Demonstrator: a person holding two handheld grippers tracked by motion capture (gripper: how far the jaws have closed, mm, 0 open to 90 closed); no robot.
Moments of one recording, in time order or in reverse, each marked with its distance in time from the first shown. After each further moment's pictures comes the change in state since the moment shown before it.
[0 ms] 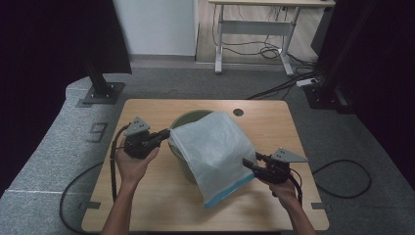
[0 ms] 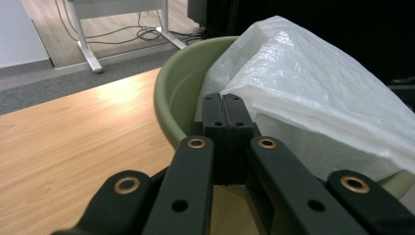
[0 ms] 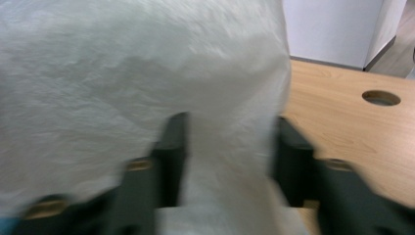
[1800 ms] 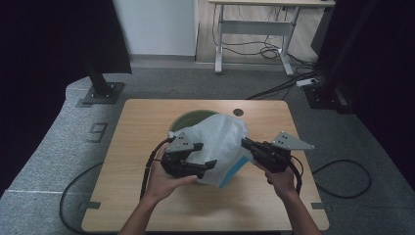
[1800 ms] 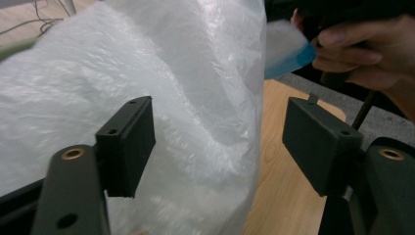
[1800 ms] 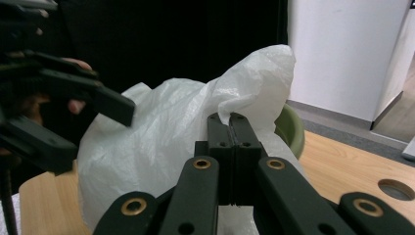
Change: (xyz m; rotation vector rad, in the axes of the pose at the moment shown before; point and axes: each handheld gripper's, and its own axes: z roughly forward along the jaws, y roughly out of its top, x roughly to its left) left arm -0.100 0.010 0.032 0.094 -0.263 0.150; right arm 0.041 0.085 -0.011 -0.133 0.047 -0.062
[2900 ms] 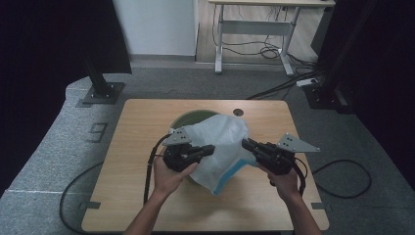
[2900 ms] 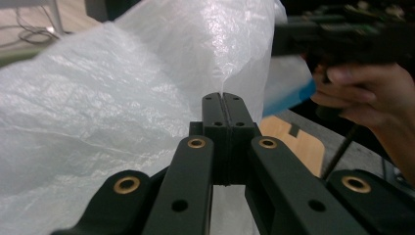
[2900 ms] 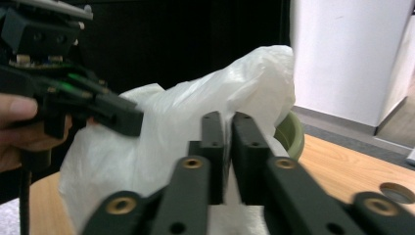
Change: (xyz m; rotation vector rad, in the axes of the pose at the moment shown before) left arm 0.015 0.002 0.003 -0.121 -0.061 -0.092; right arm 0.001 0.000 -0.012 -0.023 0.012 -0.001
